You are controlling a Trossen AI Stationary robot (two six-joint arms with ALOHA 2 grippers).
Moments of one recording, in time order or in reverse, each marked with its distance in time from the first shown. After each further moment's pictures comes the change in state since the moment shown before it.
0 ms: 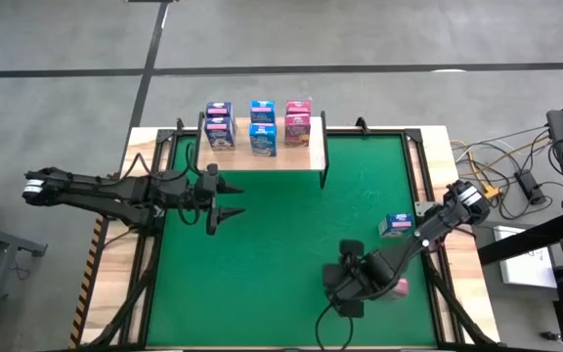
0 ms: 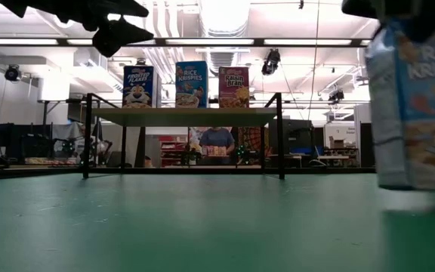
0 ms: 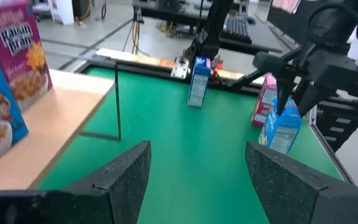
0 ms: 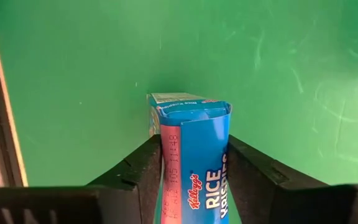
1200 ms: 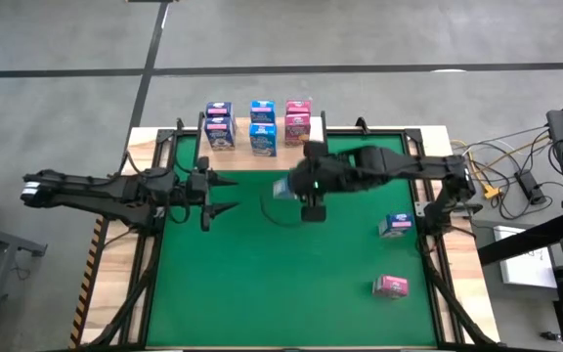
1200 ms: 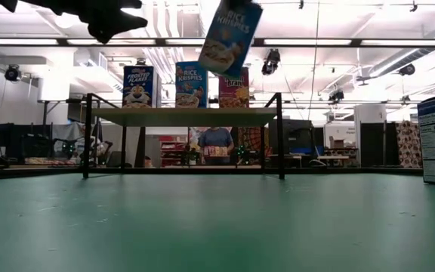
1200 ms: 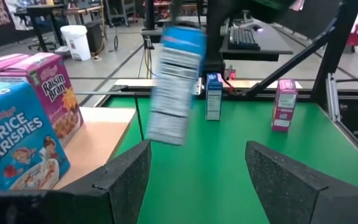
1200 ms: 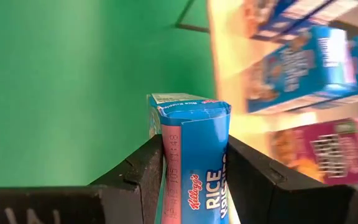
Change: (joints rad) left arm 0.000 -0.083 -0.001 -0.010 -0.052 0.179; right arm -0.521 -0.001 0.497 -0.027 0.178 -0.773
